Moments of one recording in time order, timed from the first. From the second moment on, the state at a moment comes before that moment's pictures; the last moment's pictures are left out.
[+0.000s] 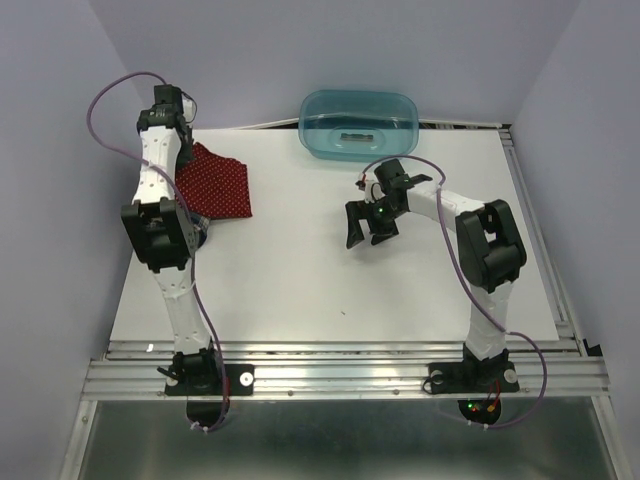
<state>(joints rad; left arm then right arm) 0.11 2.21 2.26 -1.03 -0.21 0.14 0.40 2.02 1.46 -0.64 -0.44 0.12</state>
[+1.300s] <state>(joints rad) 0.29 2.16 2.15 -0.84 -0.37 0.32 0.40 2.02 1.45 -0.65 -0.43 0.11</state>
